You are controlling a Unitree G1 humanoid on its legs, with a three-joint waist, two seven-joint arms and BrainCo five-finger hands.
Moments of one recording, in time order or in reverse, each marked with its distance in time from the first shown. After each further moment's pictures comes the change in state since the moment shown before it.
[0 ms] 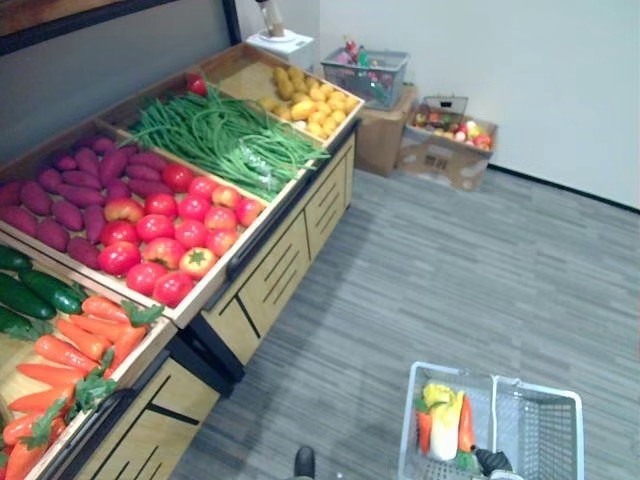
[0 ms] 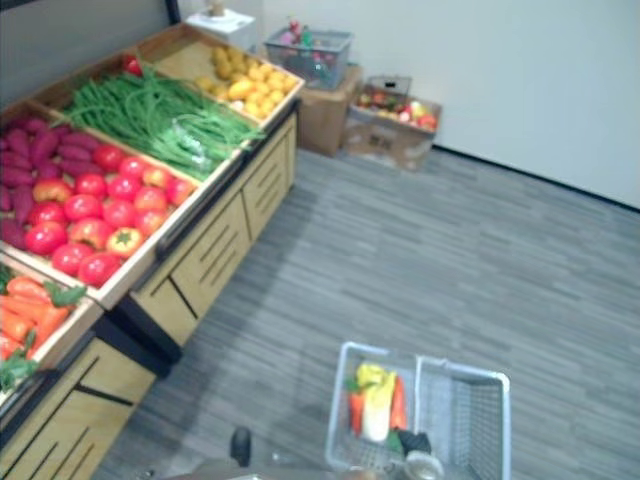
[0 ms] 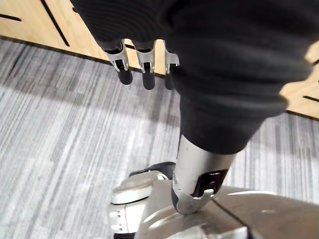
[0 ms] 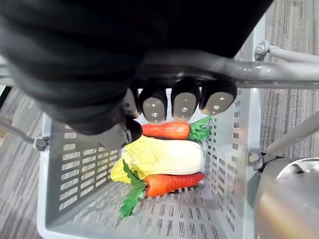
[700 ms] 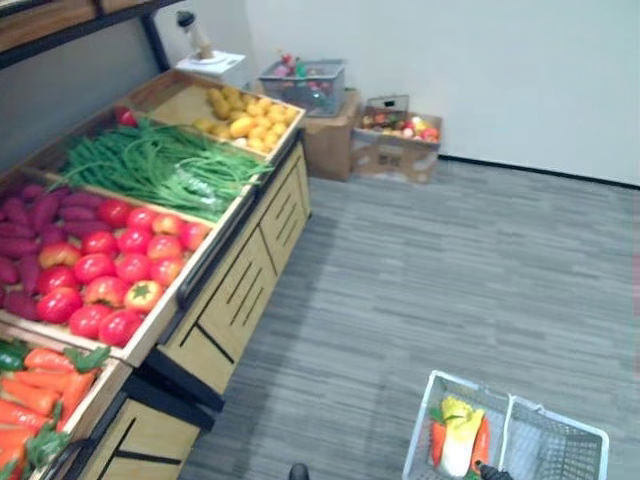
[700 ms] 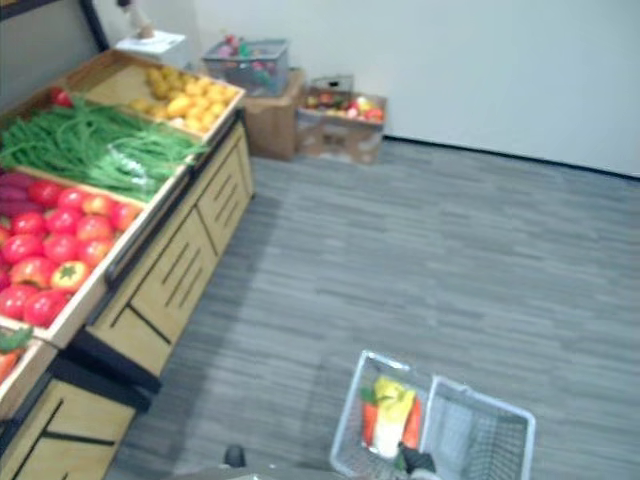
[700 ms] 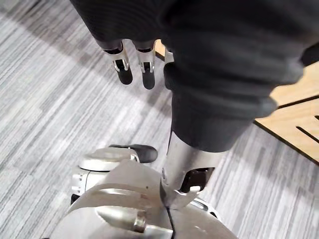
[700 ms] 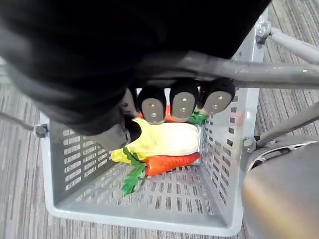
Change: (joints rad) left arm -0.011 0.012 -0.028 0.108 -0.422 -0.040 -0.103; right arm 0.048 -0.006 0.027 0.042 0.176 -0.021 0.051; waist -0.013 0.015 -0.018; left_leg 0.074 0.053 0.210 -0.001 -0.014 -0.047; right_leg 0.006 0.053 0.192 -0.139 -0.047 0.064
